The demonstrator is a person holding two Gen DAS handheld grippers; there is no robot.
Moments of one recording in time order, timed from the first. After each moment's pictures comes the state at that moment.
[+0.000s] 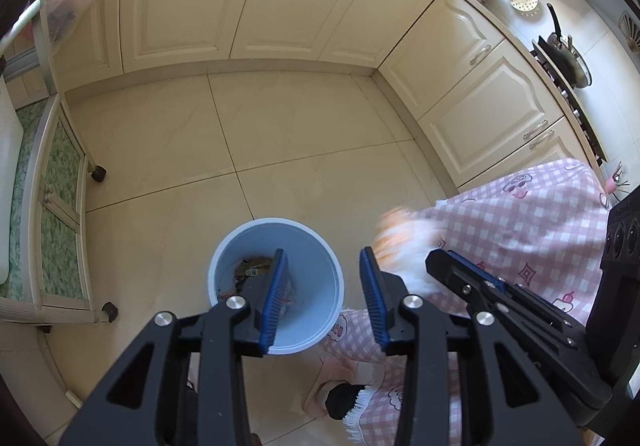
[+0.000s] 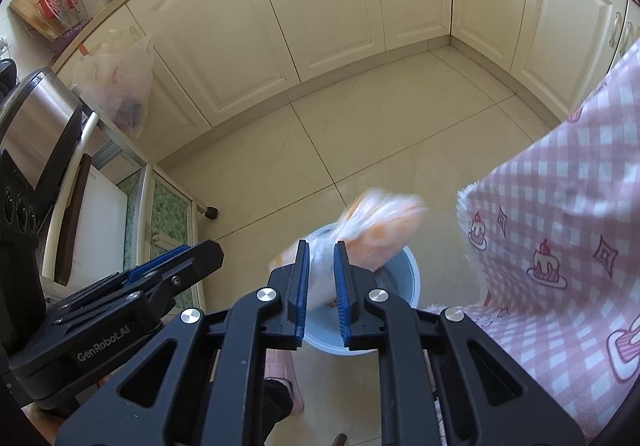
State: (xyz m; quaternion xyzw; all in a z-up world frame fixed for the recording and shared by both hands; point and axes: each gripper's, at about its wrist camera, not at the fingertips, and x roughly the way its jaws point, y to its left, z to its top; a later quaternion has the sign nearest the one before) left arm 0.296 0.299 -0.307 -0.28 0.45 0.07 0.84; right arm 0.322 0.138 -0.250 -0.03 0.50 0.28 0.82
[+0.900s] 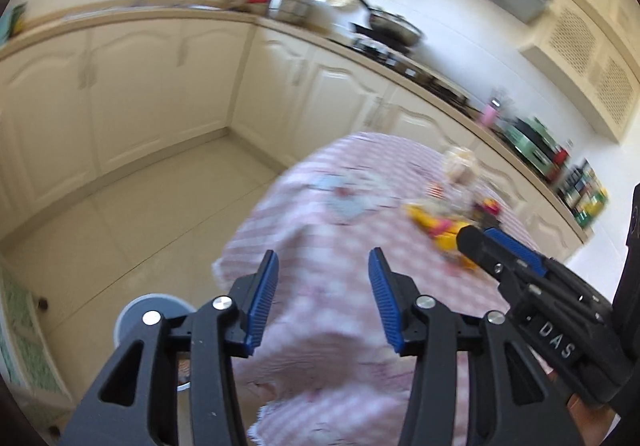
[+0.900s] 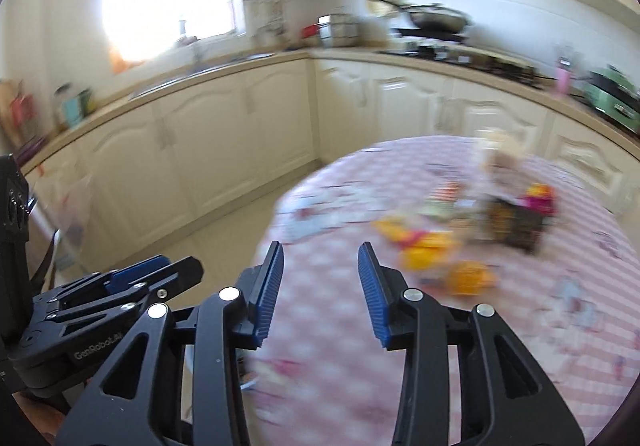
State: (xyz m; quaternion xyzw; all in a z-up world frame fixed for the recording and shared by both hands) left arm 0.278 0.048 -0.118 -0.13 0.35 -0.13 0.92; right arm 0.230 -0.128 -0.063 0.01 0.30 0.09 0.95
